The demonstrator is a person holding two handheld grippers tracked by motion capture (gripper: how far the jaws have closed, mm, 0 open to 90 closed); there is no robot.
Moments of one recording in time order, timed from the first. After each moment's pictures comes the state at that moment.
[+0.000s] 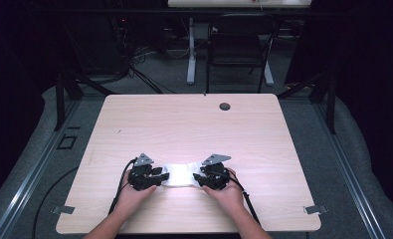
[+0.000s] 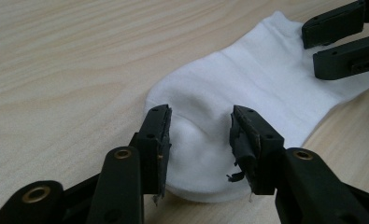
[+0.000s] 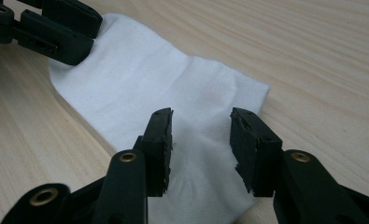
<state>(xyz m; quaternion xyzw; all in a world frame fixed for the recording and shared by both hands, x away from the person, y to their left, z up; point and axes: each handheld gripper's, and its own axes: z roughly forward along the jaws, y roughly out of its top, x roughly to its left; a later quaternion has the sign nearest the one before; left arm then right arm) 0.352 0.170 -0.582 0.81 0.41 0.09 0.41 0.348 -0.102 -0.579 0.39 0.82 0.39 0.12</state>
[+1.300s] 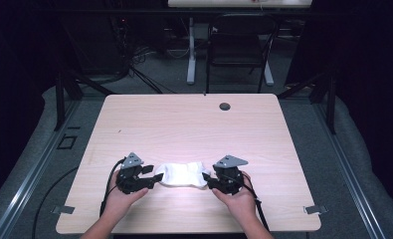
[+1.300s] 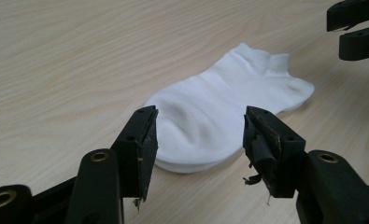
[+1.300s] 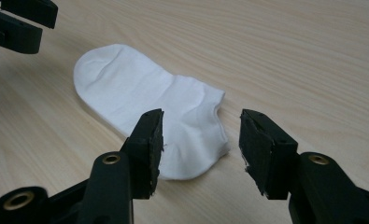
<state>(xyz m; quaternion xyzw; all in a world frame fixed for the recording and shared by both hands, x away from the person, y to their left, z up) 0.322 0.188 -0.537 0.80 0.40 0.12 0.43 0.312 -0.130 -0.536 0.41 0.80 0.41 0.17</state>
